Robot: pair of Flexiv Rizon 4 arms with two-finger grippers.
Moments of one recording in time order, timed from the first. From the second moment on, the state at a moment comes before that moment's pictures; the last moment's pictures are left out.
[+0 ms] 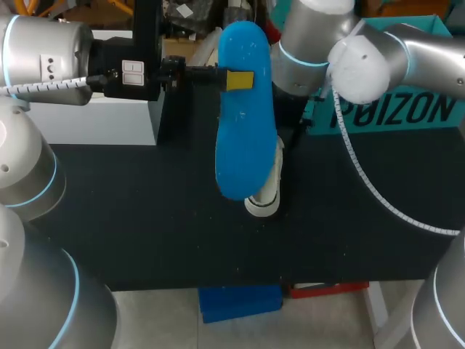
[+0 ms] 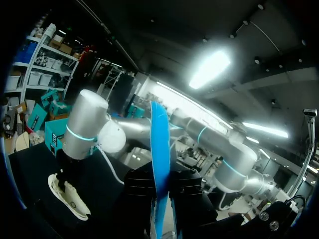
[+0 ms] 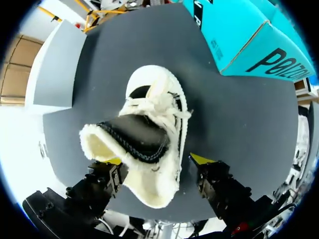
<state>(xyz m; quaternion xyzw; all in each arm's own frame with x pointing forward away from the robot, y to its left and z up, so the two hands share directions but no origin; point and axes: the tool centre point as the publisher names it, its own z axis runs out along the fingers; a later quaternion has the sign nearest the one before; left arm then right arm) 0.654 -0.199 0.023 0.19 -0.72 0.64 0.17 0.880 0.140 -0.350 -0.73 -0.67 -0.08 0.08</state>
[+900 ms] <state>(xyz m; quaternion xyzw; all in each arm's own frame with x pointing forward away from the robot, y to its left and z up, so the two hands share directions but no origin) 0.654 -0.199 0.023 0.19 -0.72 0.64 0.17 0.848 0.114 -0.291 -0.67 -0.65 -0.28 0.22</state>
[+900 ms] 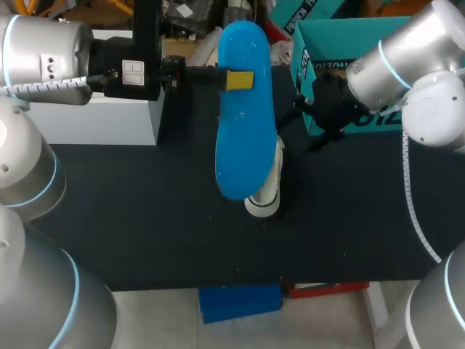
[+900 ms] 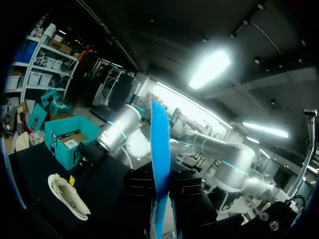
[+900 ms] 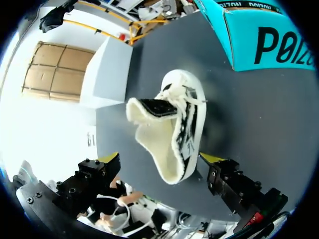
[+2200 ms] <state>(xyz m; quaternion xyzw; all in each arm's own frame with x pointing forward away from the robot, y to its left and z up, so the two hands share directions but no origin) 0.654 -0.199 0.023 0.19 -0.72 0.64 0.17 0.832 0.117 -0.251 -0.54 -0.55 -0.49 0.41</state>
